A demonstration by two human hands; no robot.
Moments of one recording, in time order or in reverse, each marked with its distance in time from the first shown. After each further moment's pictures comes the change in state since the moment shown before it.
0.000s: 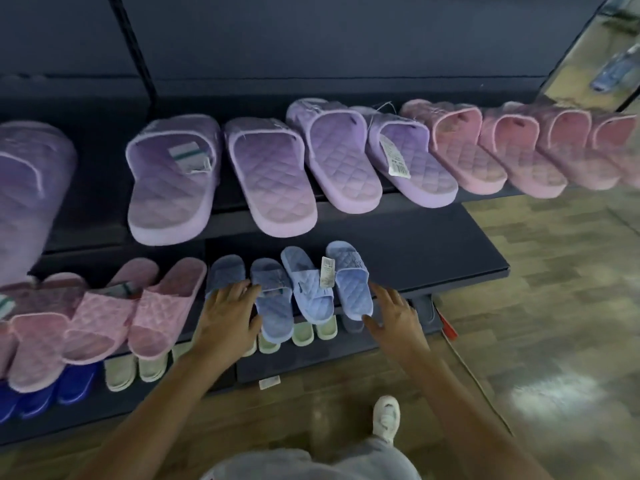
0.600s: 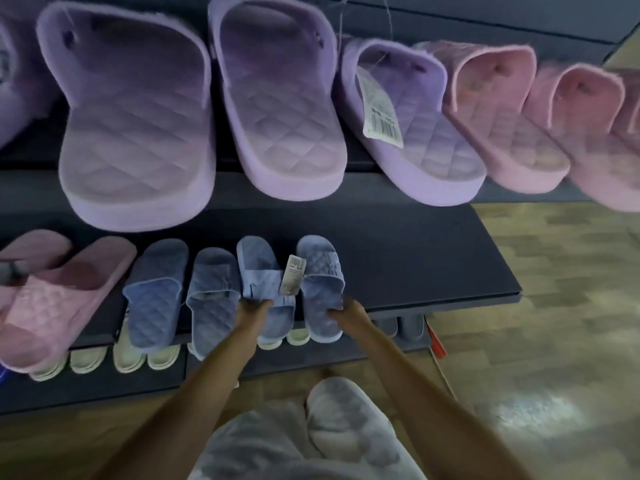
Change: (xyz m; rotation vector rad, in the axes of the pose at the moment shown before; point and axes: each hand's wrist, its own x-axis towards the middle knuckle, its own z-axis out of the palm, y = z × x) left_hand 0.137 0.084 0.183 -1.100 -0.134 -1.106; right_hand 0.148 0.090 0.094 0.303 -0.413 0.346
